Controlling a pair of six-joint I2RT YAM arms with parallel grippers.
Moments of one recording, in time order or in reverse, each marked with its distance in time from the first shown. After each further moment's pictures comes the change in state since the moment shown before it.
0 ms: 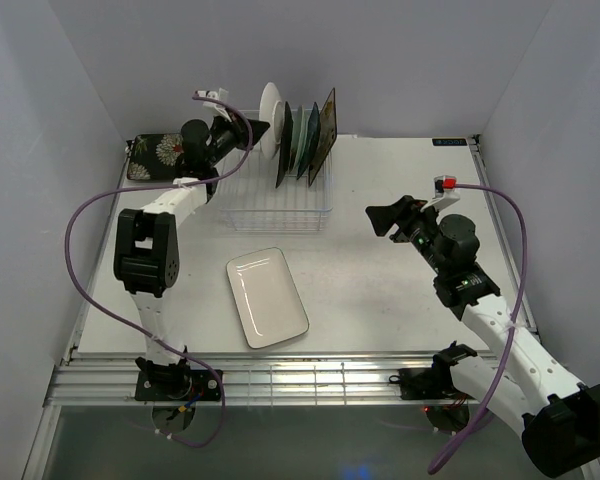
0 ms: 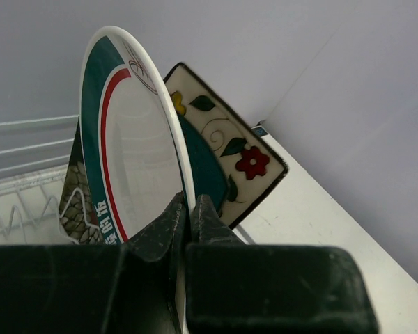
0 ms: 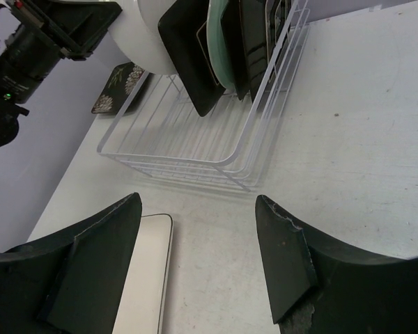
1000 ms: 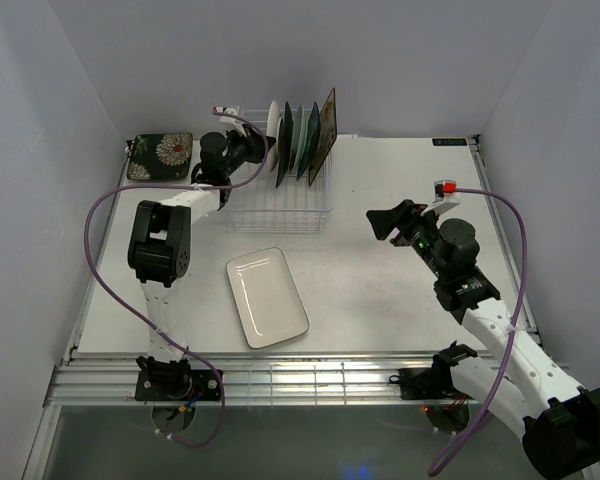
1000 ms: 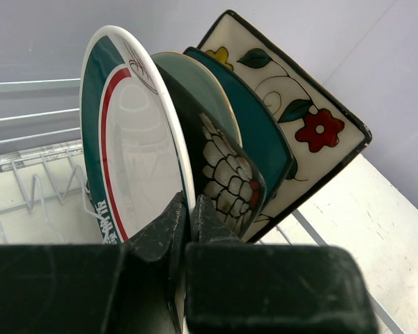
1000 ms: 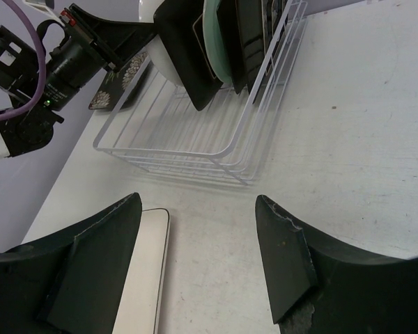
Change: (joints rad) left arm -0.038 0.137 -0.010 0.034 -0.111 0.116; right arm 0.000 -0.024 -0.033 0.003 0.001 0.000
